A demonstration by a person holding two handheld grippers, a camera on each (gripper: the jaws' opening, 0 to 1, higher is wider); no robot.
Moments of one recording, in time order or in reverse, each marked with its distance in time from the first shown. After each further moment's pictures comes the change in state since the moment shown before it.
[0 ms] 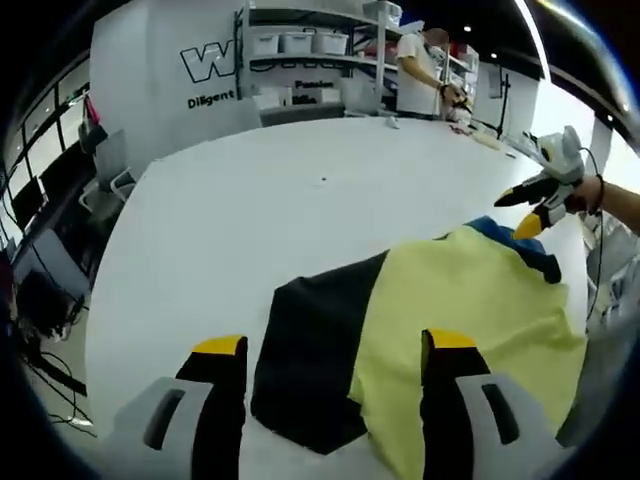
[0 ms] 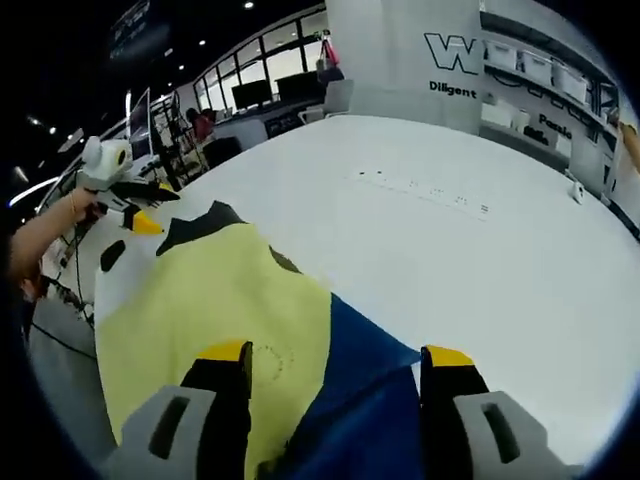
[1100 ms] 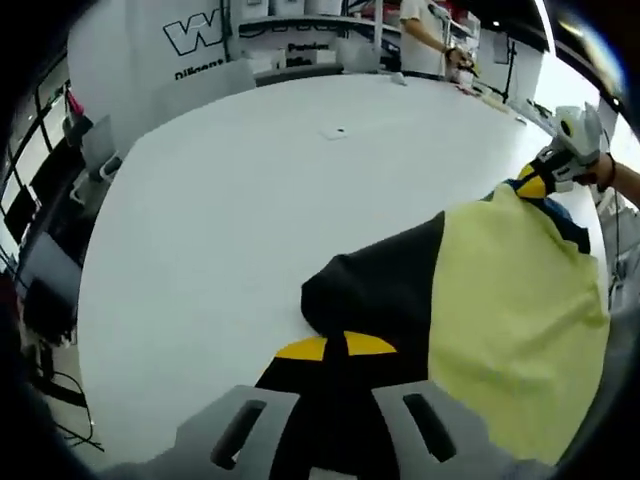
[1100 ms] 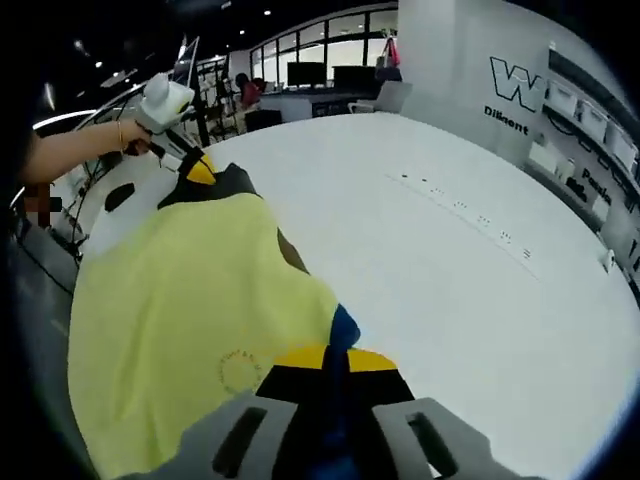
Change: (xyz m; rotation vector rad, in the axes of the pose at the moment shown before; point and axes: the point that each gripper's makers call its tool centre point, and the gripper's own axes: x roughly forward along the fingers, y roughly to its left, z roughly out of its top) left arm 0.049 0.039 -0.019 0.079 0.150 0.016; right arm 0.036 0.007 0.009 -0.286 -0.001 0.077
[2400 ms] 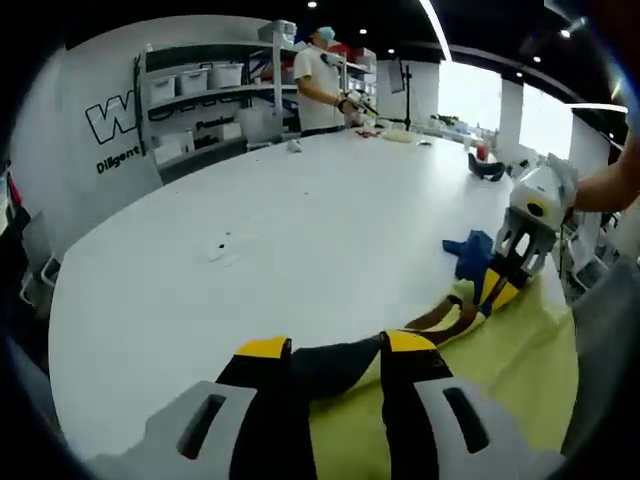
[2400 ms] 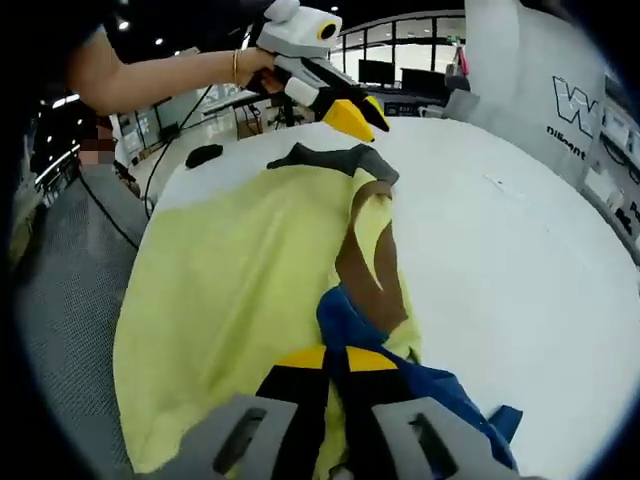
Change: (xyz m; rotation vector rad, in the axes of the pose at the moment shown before) left arm -0.005 -0.120 0.090 0.233 -0.246 -0.299; right arm -0.020 0.112 -0.044 -0.022 0.022 0.226
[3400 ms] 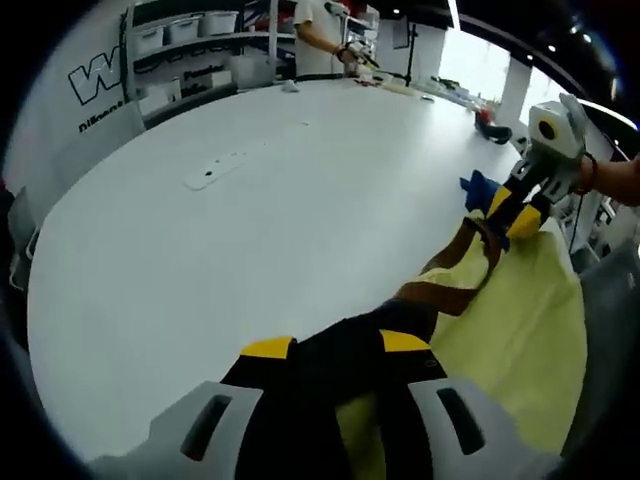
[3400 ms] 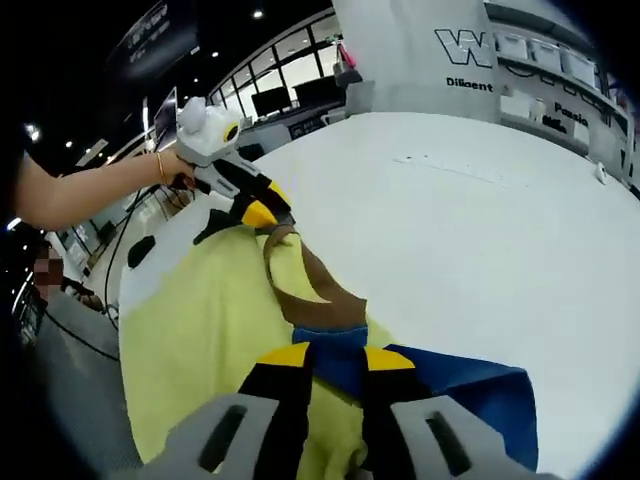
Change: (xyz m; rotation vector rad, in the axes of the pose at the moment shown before) left arm 0.022 0.008 -0.055 -0.020 0.191 -0.069; right arm -0.012 -0.040 0.017 0.323 -0.080 -0.205
